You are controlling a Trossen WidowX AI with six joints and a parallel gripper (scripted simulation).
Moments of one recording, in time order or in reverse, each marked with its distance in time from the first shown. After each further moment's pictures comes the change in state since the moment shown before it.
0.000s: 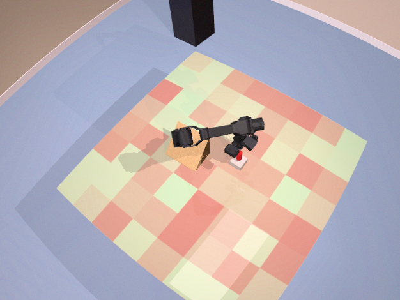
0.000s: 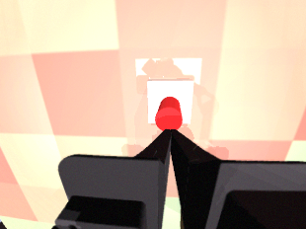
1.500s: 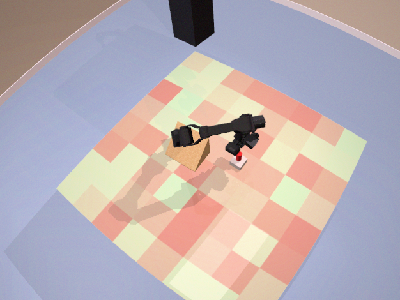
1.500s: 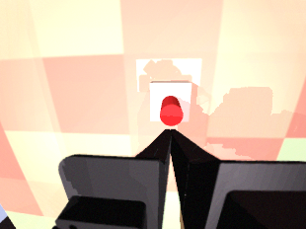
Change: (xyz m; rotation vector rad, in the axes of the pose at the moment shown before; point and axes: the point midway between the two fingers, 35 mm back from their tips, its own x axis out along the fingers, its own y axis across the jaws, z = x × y) arm -0.019 0.001 0.005 -0.001 -0.001 0.002
